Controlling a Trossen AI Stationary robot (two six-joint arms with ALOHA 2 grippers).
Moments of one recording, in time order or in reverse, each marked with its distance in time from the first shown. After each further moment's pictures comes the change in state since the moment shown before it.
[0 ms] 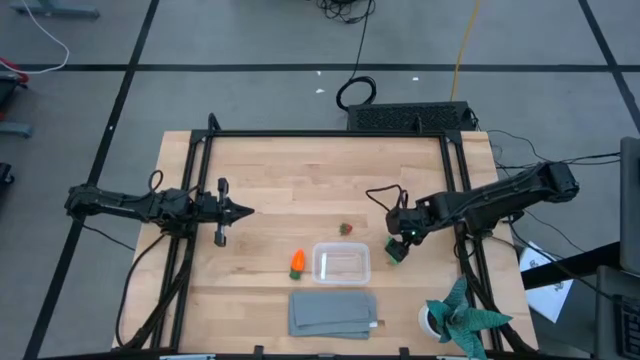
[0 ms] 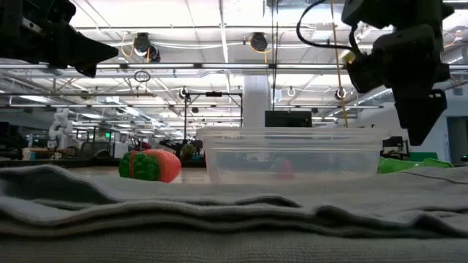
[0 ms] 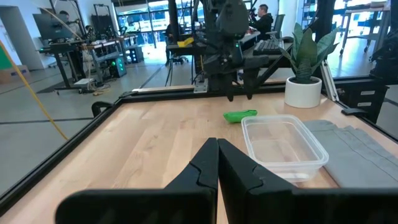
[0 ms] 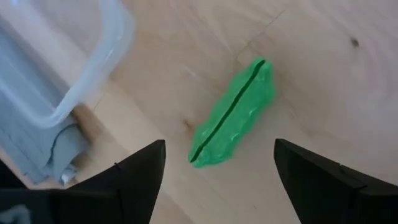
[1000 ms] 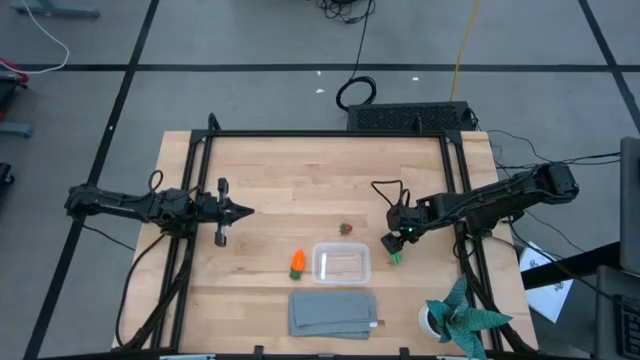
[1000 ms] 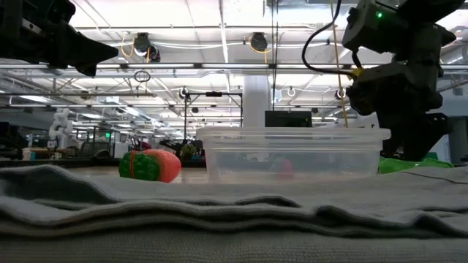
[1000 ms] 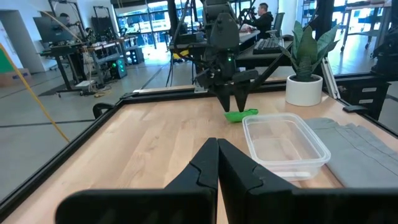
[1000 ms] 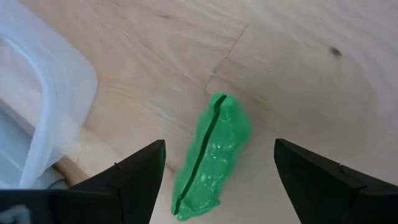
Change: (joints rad) left arm 0.000 0.000 0.000 0.000 0.000 0.019; right arm -0.058 0.012 -0.138 0.197 0.035 0.127
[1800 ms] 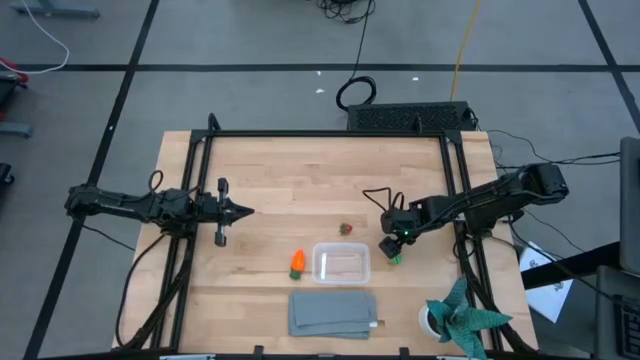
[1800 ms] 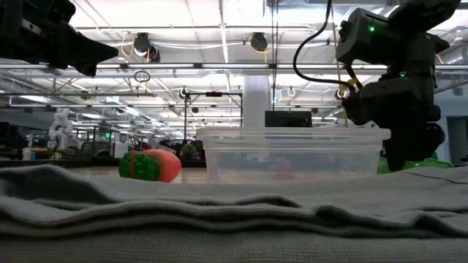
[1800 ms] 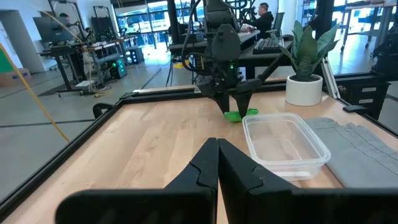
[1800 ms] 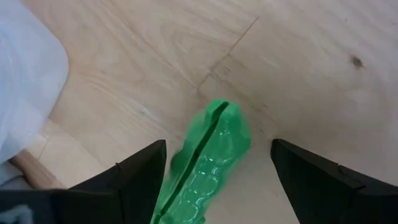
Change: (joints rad) left arm 0.000 0.000 0.000 0.000 0.000 0.000; right arm 0.002 0.123 0.003 0.038 -0.008 -0.118
